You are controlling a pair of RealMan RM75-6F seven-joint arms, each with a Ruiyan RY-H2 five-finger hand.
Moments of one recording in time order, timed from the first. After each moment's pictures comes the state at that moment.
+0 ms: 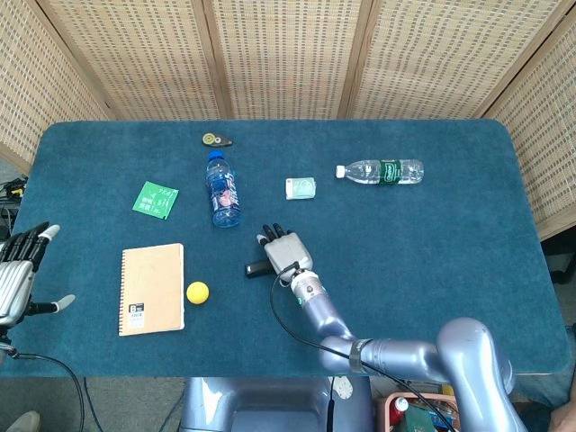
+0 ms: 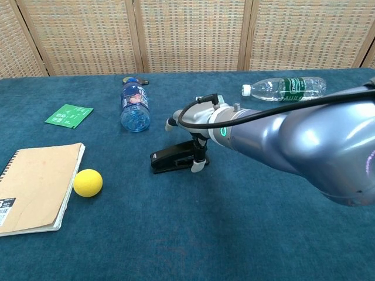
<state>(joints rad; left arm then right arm) -0.20 -0.94 -0.10 -1.85 1.31 1.28 0.06 1.15 -1.85 0.29 -1.35 -0.47 0.93 -0.96</state>
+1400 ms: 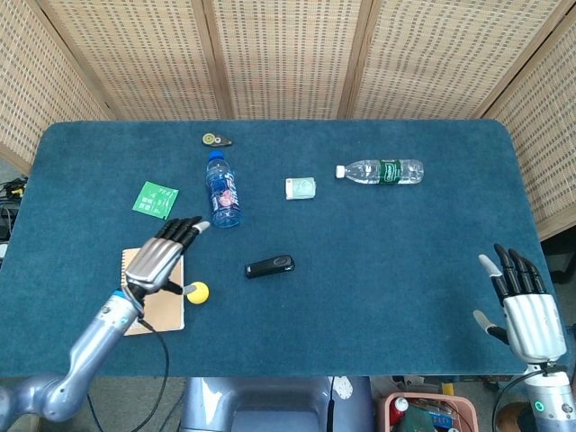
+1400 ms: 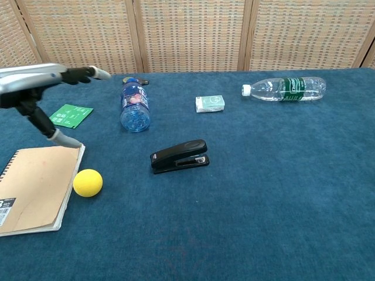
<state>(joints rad) -0.61 -1.32 -0.21 -1.82 1.09 0.96 0.37 0.25 -1.22 -0.18 -1.51 -1.45 1.80 -0.12</state>
